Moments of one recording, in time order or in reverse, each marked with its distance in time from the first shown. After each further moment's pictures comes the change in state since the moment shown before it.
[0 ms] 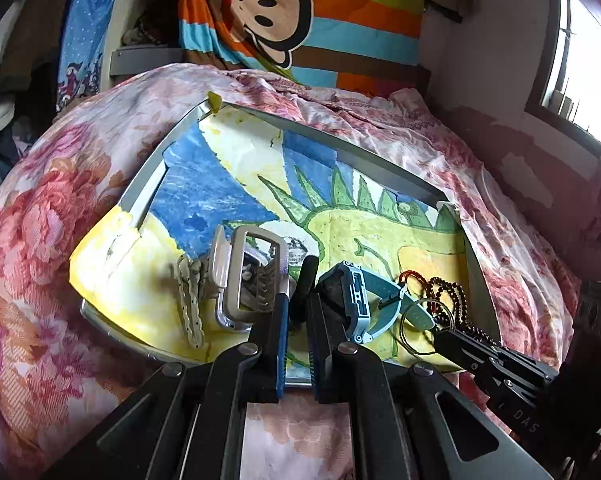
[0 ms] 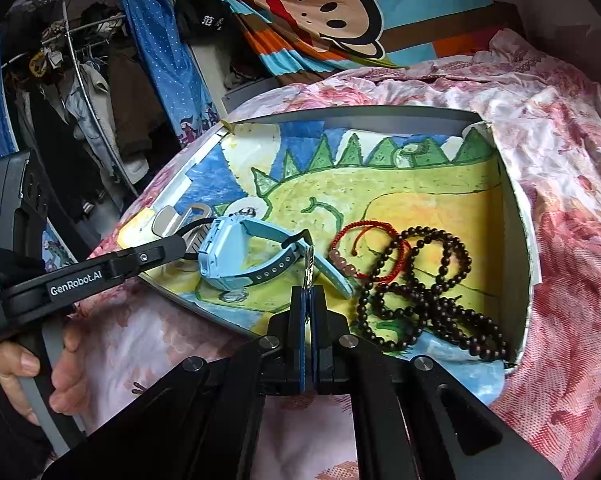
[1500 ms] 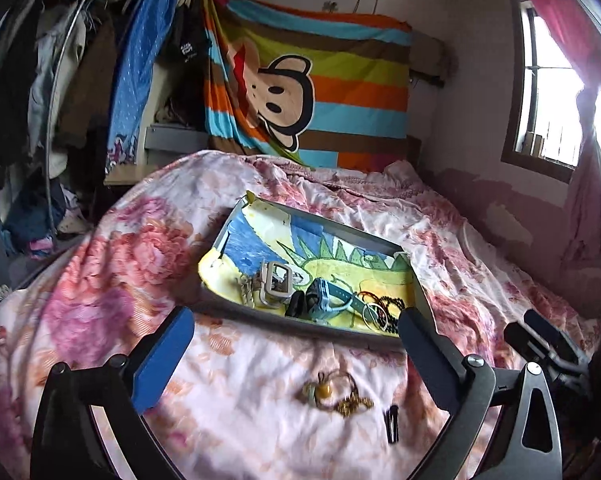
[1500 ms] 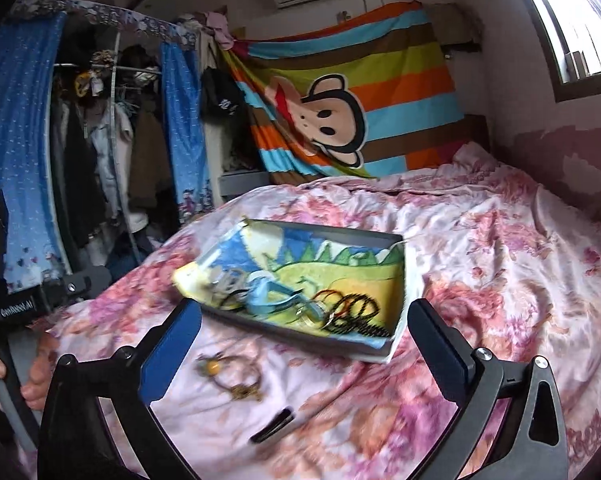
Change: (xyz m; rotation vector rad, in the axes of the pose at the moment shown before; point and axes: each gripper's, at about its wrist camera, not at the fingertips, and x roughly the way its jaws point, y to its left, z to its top) left arm -0.183 -0.014 -0.069 0.029 -0.308 0.050; right arm -0.209 0.048 -0.046 -0.141 -0.351 -0.136
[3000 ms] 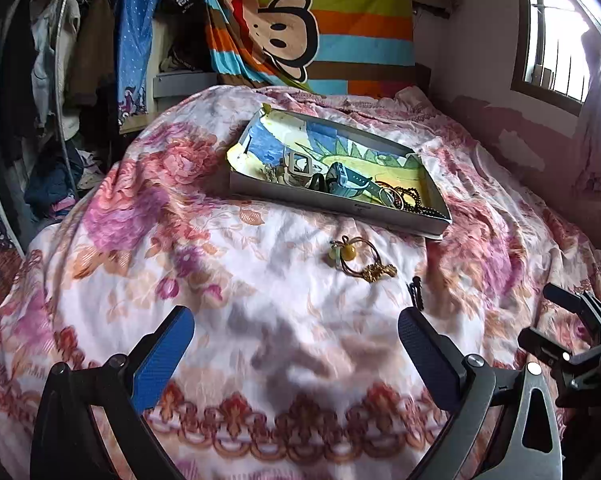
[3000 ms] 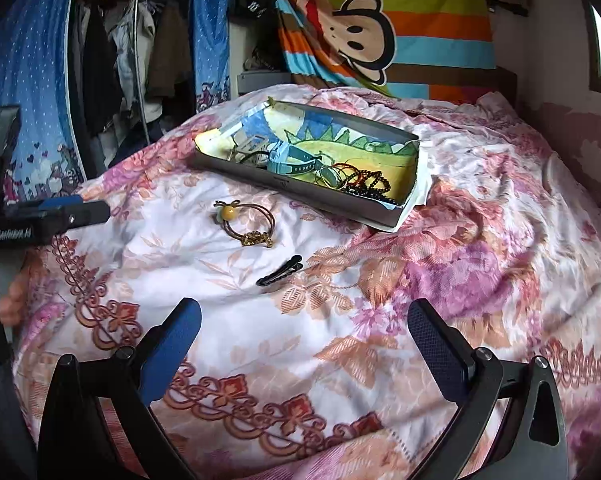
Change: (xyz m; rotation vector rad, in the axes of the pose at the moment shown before) left arm -0.029 0.008 -0.063 0.068 0.262 0.072; right arm -0.009 0.007 -0.063 -0.158 0.354 0.014
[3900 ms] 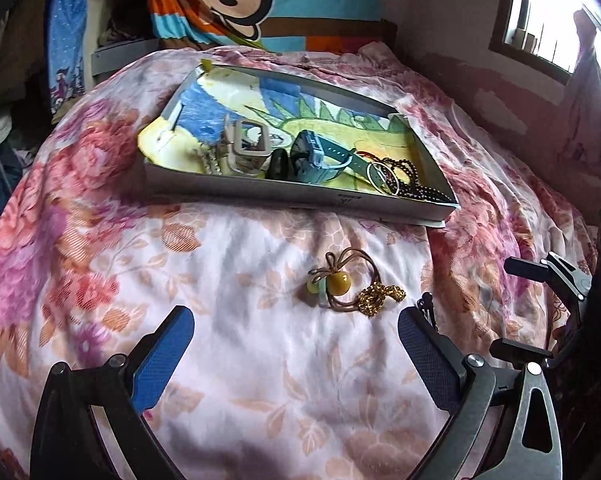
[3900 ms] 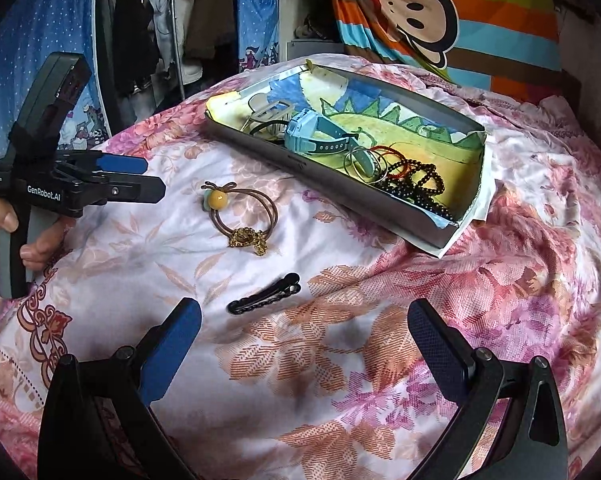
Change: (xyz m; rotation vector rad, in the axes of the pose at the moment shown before) left arm 0.103 -0.013 0.043 0.094 0.153 -0.152; right arm 0.081 -0.019 0.026 -0.118 0.095 0.175
